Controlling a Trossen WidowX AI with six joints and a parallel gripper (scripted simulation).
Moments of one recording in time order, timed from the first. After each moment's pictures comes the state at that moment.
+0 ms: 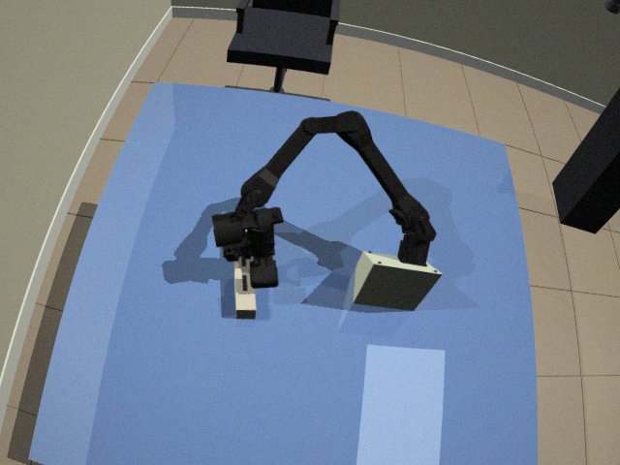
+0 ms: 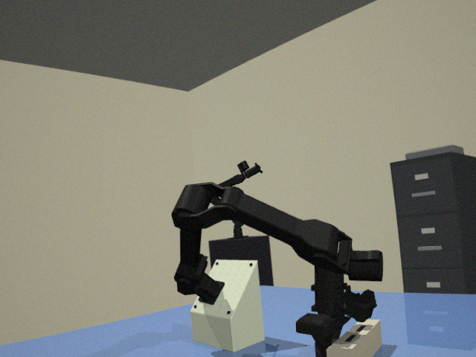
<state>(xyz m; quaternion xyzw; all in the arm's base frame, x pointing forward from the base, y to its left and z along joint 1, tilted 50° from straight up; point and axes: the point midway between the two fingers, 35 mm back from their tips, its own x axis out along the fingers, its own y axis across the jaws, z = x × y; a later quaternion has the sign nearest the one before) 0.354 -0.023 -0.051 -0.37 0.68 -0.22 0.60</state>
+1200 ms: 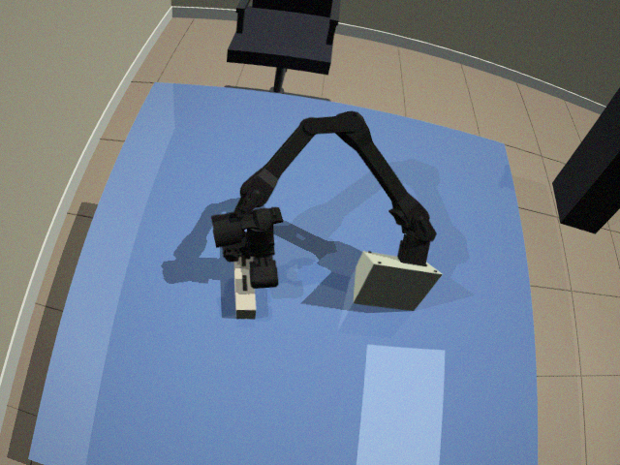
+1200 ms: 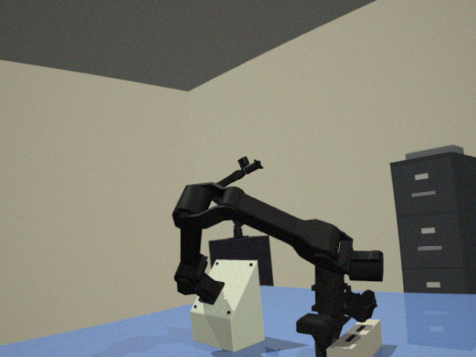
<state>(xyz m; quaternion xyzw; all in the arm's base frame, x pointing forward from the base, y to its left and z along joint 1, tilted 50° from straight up) 0.354 -0.023 -0.051 -0.37 0.68 -0.22 0.59</state>
